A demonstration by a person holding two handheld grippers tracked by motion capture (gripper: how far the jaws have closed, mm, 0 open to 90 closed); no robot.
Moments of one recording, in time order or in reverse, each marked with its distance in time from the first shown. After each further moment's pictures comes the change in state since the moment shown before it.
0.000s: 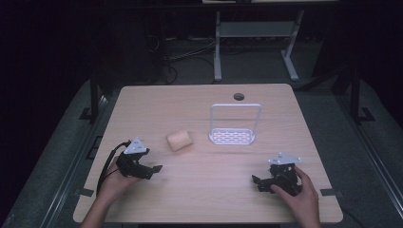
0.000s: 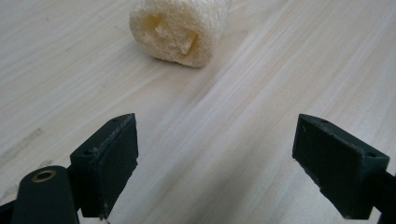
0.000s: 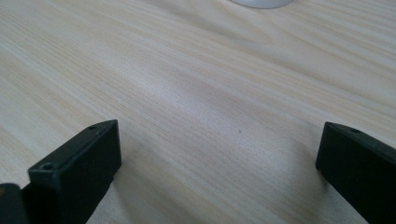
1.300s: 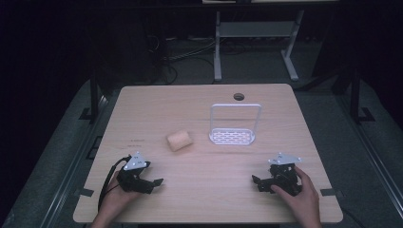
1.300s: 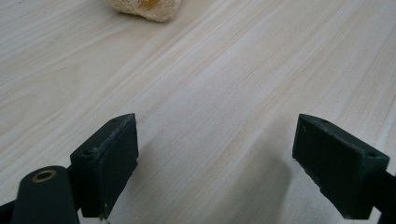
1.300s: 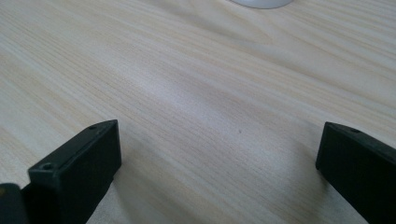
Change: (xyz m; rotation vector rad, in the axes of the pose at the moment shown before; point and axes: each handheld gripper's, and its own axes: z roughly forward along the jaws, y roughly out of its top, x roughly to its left) left arm -0.024 -0.037 0.006 -0.014 -0.021 -0.031; right arm 0.000 0.000 0.000 0.001 0.001 0.002
